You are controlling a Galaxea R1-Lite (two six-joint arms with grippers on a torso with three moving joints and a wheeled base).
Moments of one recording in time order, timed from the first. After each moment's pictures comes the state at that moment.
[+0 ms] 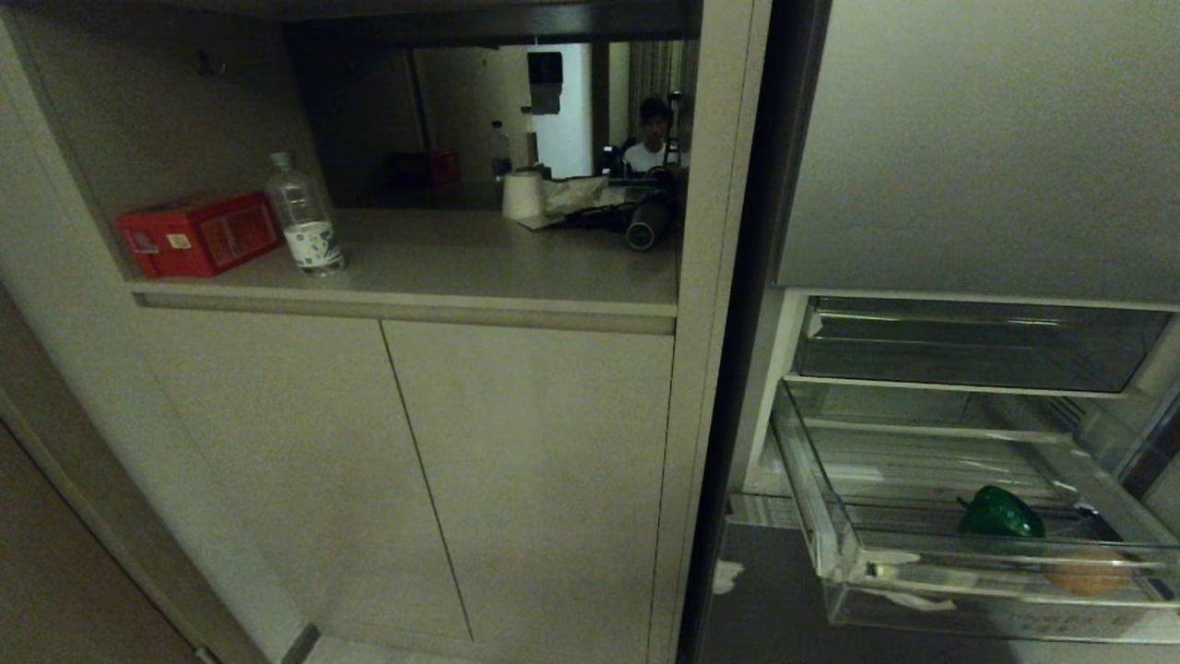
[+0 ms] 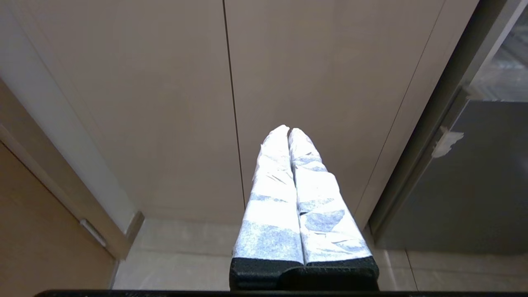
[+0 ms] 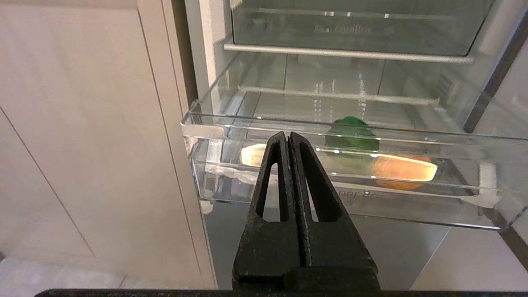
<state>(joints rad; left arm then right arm) -0.01 0.00 -0.06 0.15 0.01 0.00 0.00 0.00 0.00 -0.09 -0.01 0.01</state>
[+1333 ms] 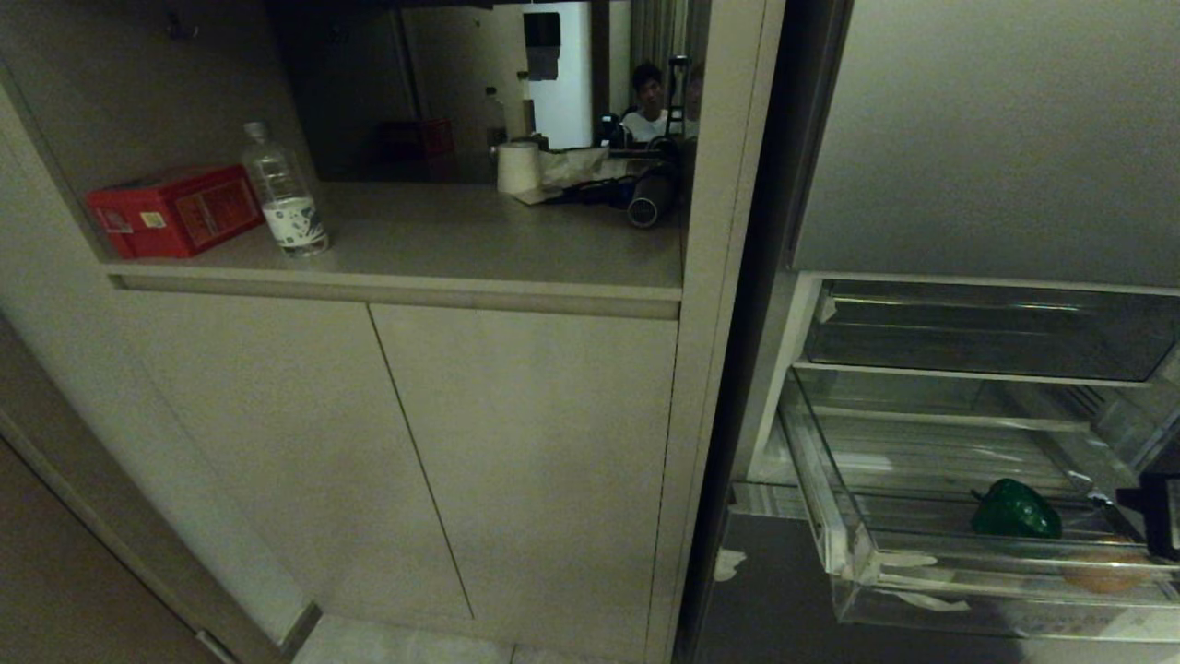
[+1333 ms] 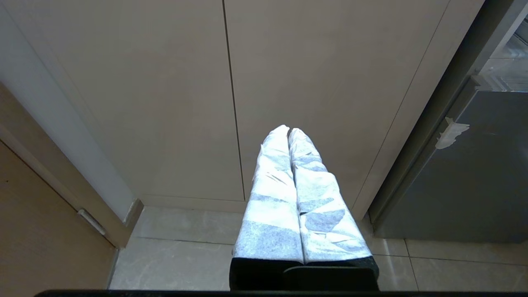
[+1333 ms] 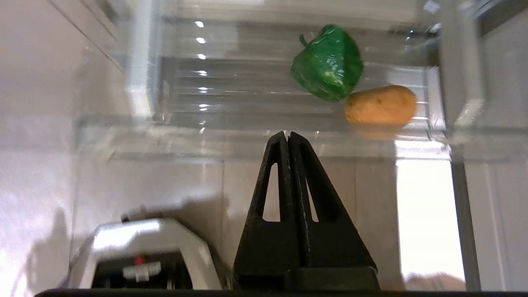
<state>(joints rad) -0.01 0.00 -0.06 0.15 0.01 0.00 -0.05 1.21 -0.78 0.25 -0.14 0.01</state>
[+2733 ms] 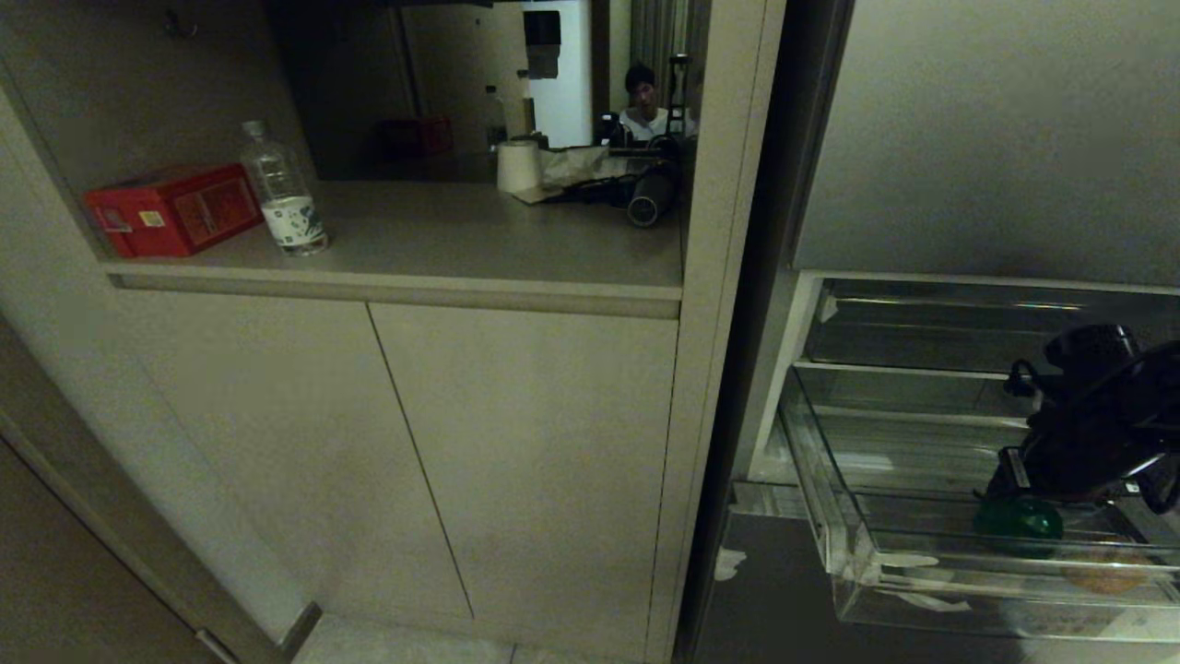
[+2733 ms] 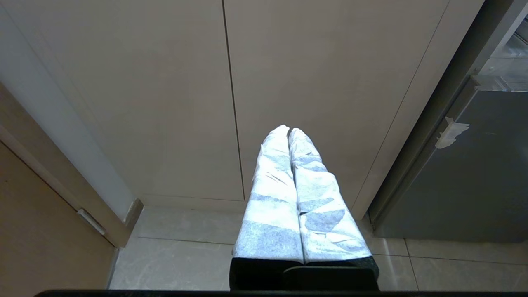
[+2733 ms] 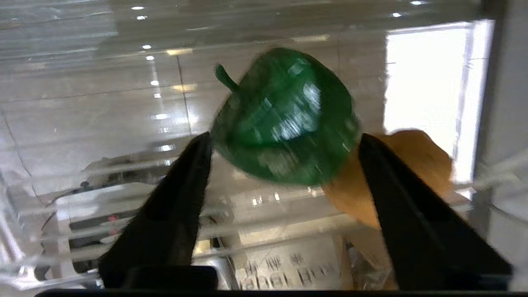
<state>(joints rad) -0.01 0.00 -0.06 0.15 0.01 0.00 -0.26 1.99 -1.18 0.25 -0.15 -0.06</state>
